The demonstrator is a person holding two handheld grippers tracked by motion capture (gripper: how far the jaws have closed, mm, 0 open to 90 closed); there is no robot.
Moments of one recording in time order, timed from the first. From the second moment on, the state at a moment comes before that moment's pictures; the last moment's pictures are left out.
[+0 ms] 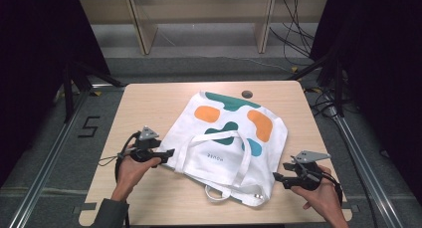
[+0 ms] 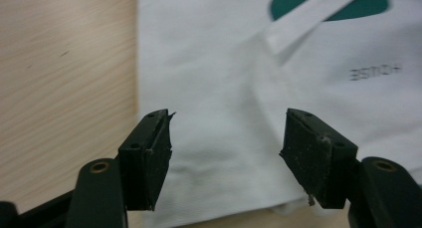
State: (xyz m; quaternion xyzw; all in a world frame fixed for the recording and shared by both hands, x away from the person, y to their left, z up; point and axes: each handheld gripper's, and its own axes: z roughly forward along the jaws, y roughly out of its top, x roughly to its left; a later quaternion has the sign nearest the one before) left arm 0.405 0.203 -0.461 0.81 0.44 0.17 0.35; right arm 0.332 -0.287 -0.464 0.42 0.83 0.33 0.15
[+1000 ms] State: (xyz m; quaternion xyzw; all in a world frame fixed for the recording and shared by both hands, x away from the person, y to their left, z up) left arm 0.396 0.217 -0.504 0.81 0.45 0.11 0.36; right arm 0.309 -0.236 -0.483 0.31 0.90 0.27 0.15
